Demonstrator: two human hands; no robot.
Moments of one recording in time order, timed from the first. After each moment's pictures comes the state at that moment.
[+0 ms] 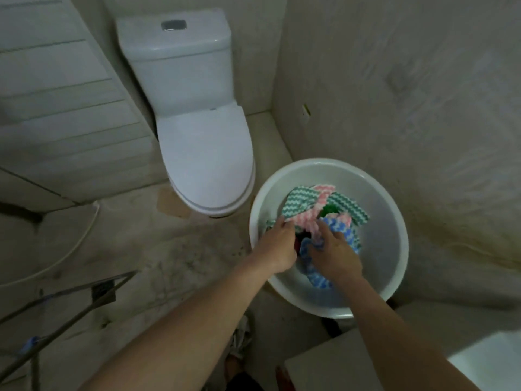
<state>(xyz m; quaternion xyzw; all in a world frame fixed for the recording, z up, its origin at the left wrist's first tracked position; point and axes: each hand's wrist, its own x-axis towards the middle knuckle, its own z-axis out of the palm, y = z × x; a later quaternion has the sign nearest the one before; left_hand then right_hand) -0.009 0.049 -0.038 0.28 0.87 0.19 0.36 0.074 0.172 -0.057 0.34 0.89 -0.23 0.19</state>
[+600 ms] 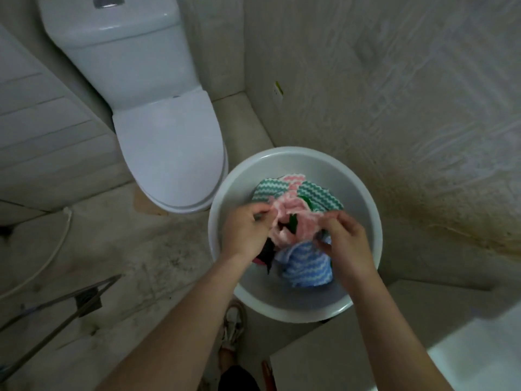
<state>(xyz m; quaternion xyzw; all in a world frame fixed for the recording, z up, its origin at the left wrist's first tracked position) -0.021 0.087 -0.058 0.10 0.84 0.49 0.23 0.083 0.219 -0.013 0.43 0.58 -0.68 -0.11</state>
